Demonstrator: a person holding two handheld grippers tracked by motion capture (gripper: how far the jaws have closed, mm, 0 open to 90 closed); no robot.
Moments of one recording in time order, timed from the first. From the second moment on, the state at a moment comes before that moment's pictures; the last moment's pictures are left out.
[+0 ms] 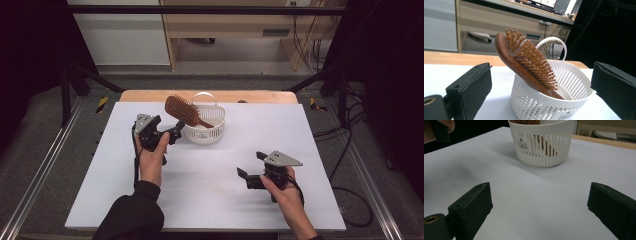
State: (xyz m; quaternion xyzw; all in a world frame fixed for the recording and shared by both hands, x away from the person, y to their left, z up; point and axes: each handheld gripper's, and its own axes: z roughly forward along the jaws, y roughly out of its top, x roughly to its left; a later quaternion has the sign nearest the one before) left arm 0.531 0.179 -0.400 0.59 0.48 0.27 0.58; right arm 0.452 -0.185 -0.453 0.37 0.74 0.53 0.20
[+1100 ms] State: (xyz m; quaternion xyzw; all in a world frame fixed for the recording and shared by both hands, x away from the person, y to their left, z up) left arm 0.499 0.176 -0.402 0.63 0.45 0.30 0.56; right arm 0.452 -0.186 -0.452 0.37 0.74 0.52 0.20
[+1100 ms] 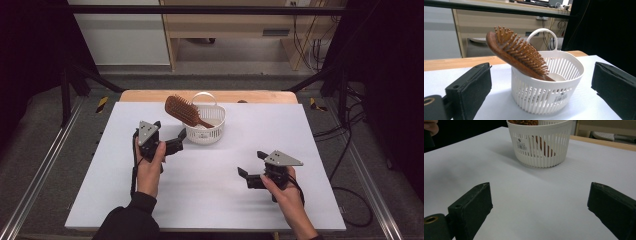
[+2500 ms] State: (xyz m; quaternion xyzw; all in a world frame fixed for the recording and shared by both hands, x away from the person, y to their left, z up) left arm 0.484 0.195 -0.397 0.63 0.44 0.31 0.56; right arm 0.451 -0.188 -0.451 0.37 0.74 0.52 0.20
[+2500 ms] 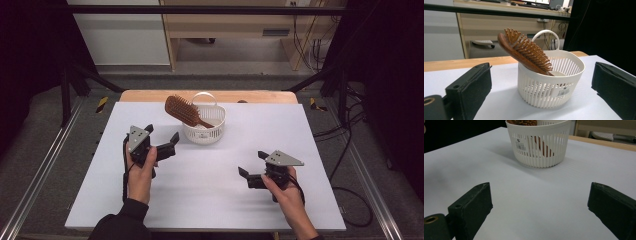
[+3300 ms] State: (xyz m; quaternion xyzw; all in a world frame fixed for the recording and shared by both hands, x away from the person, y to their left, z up) left arm 0.470 0.203 -0.392 0.65 0.43 0.30 0.55; right arm 0.451 -0.188 -0.450 0.37 0.73 0.52 0.22
